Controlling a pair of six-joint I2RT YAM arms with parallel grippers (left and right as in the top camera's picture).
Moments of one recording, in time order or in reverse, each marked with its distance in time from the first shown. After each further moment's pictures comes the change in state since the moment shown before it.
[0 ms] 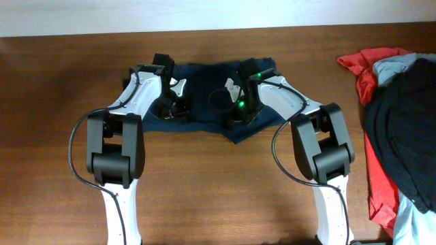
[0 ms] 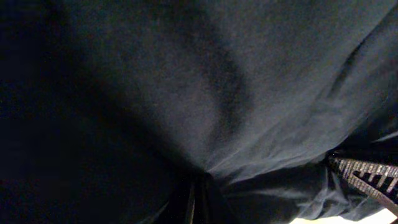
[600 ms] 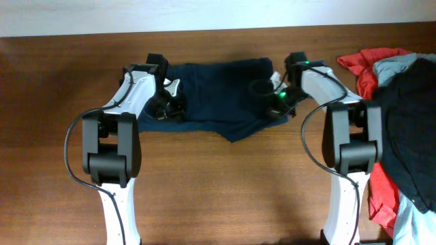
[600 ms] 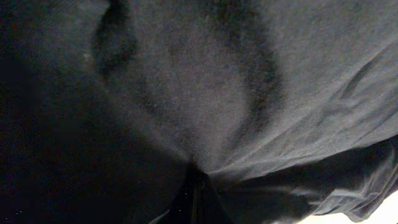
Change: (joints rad) left arm 0.037 0.000 0.006 -0.027 -0.019 0.000; right arm -0.280 0.000 0.000 -0.138 -0.003 -0.001
